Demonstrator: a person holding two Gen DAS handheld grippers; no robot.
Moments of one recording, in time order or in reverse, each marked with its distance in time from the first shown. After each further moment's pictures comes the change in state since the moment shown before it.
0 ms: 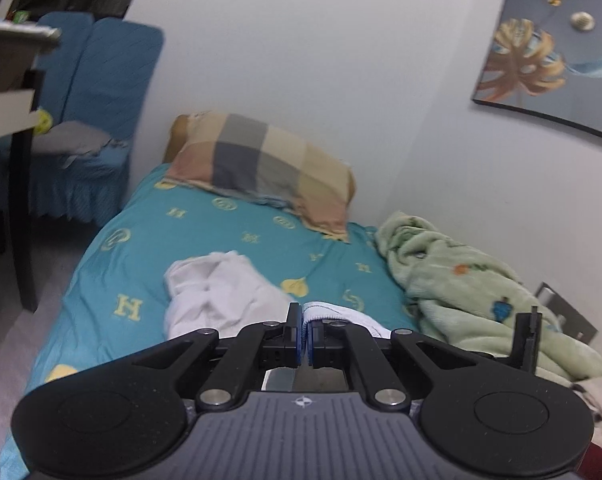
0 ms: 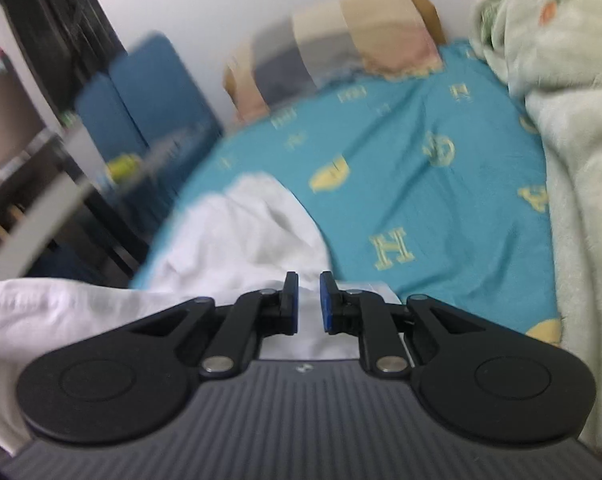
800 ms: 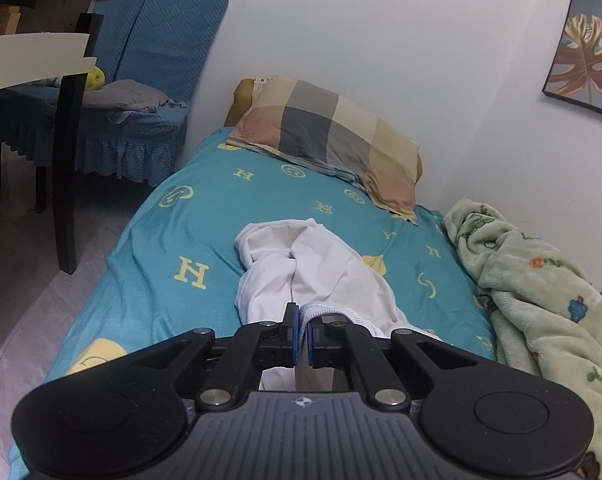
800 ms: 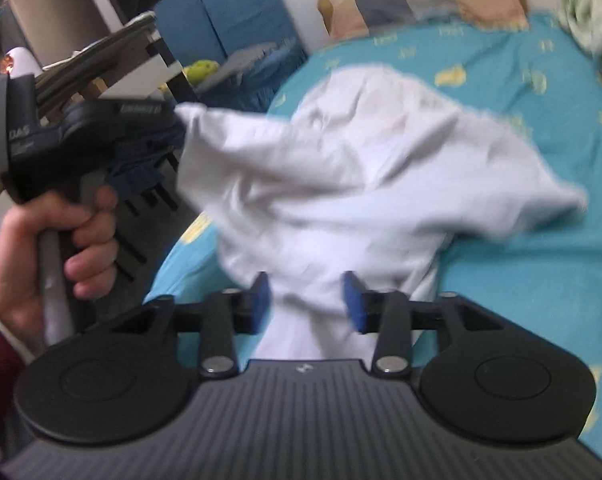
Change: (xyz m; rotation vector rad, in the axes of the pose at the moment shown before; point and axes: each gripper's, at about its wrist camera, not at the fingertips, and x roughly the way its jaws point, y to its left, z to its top) left arm 0.054 0.058 -0.011 -0.052 0.071 0.139; right arm -0.062 0.144 -0.140 -0.139 0.168 0.116
